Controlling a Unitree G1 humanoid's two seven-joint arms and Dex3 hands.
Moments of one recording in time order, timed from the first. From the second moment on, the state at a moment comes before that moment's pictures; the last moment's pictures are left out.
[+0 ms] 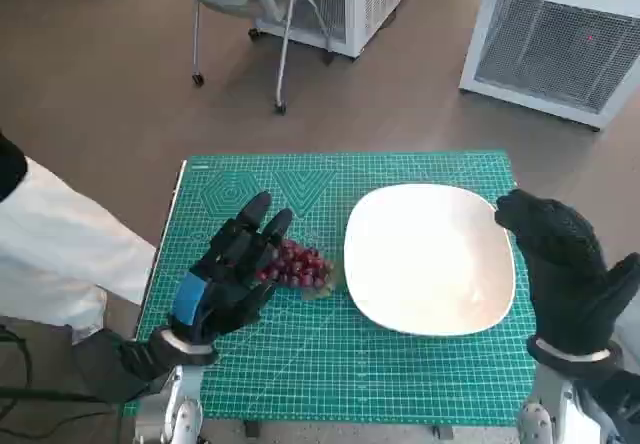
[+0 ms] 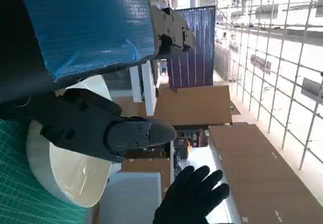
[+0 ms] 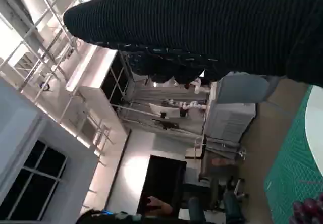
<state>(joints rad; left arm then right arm) -0.24 0.12 0.15 0.21 -0.40 -0.32 -0.62 -0.34 -0.11 -0.23 0.24 0.49 -0.55 0.53</state>
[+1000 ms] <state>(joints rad) -0.24 0.12 0.14 0.21 -0.40 -0.32 -0.62 -0.35 -0.11 -0.23 0.25 0.48 -0.57 0.54</state>
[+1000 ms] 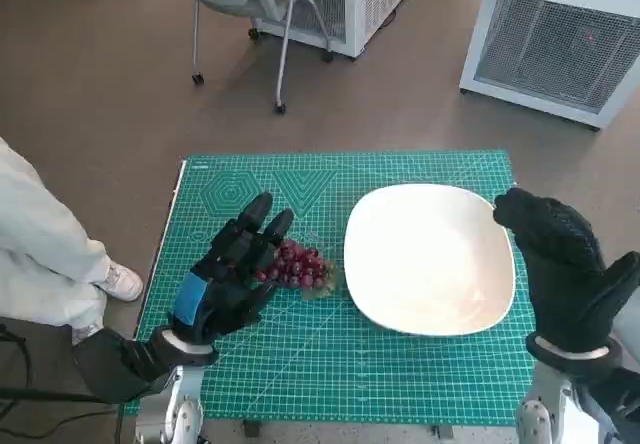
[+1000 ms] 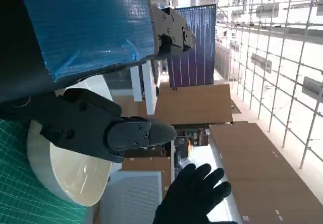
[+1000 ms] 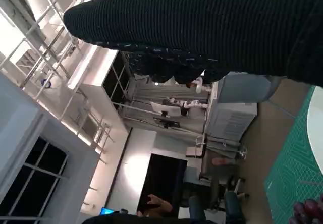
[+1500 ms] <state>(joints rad) -0.24 0.12 0.14 0.21 -0.39 -0.33 -0.60 -0.35 -0.11 -0.23 0.25 0.49 -0.58 0.54</state>
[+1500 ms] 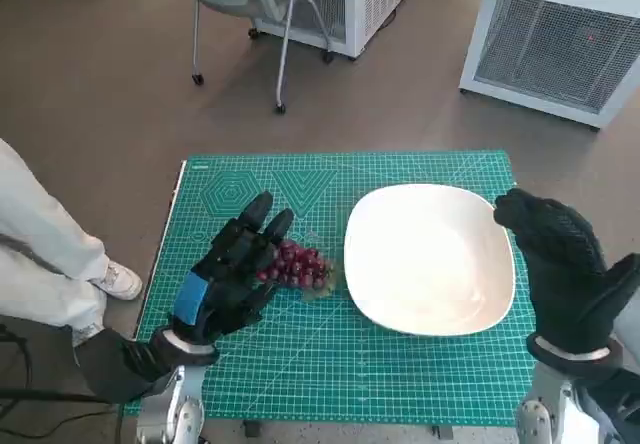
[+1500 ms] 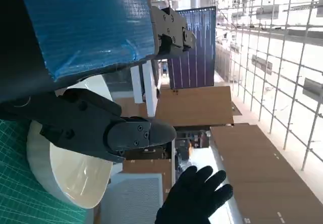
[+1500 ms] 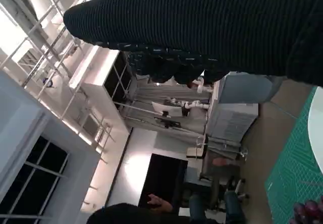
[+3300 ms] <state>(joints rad) -0.26 0.34 0.07 0.04 0.41 -0.34 -0.30 -0.35 -0.11 -0.23 0.24 0.48 -0.58 0.54</state>
